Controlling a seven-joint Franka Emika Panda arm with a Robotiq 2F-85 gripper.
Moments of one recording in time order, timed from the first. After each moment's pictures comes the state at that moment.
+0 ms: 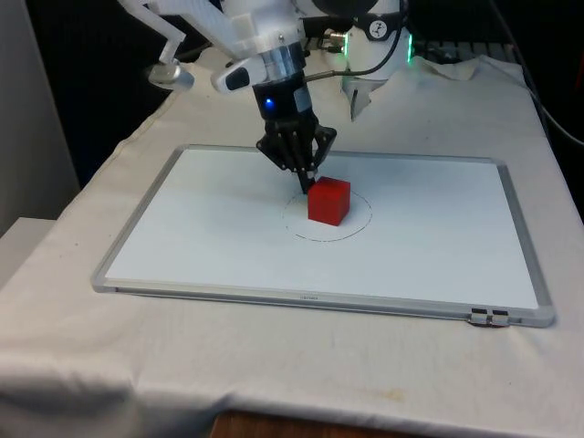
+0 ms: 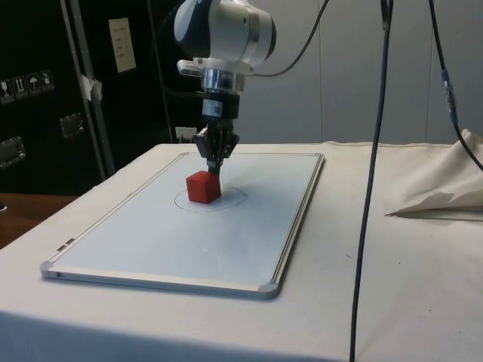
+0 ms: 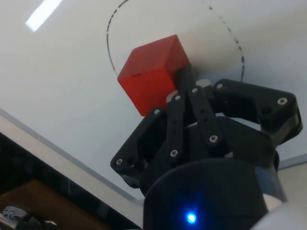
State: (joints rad) arm 0.31 0.52 -0.53 -2.04 0.86 2.41 -0.55
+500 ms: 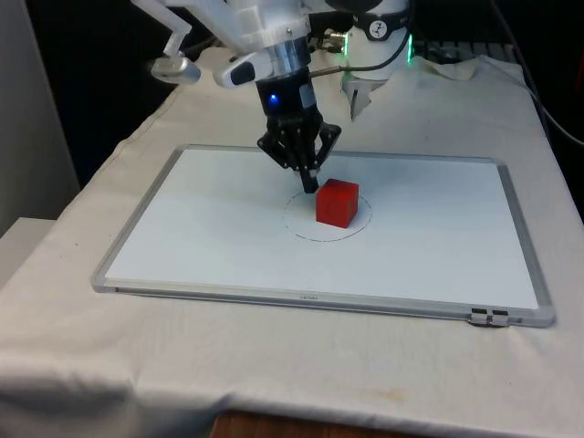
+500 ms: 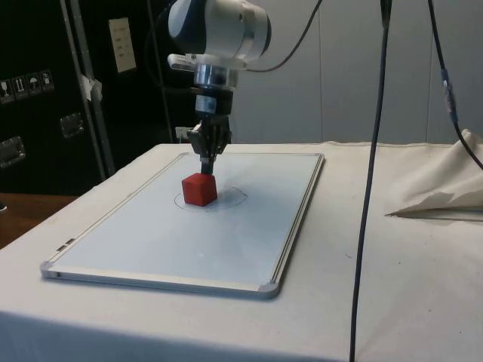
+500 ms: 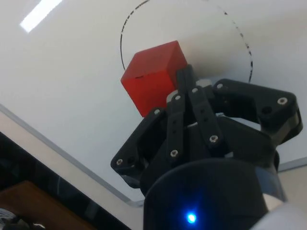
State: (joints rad) arm 0.31 0.52 -0.52 -2.02 0.82 2.42 -0.55
